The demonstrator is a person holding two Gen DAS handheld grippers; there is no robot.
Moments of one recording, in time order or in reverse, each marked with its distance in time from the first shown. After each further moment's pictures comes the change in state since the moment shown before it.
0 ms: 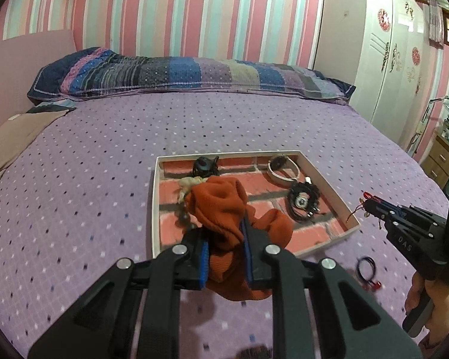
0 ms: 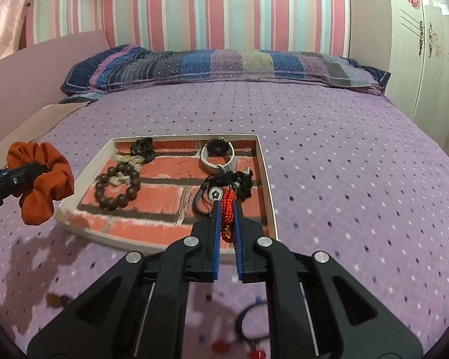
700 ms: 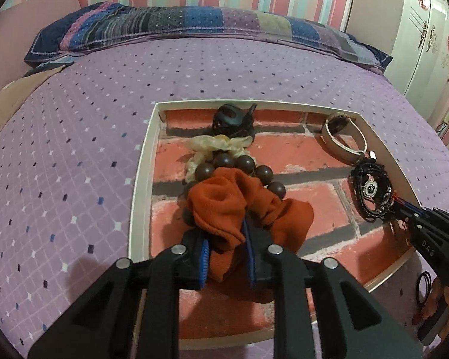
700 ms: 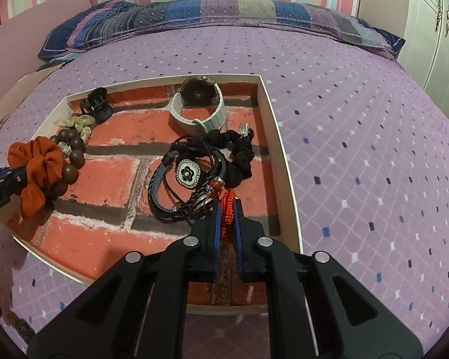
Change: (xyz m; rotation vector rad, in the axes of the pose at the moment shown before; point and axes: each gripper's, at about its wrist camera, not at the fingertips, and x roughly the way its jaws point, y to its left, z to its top) left arm 0.126 0.030 -0.012 -0.056 0.219 0.081; right arm 0.114 -0.013 -0.009 0.004 0.233 -0.020
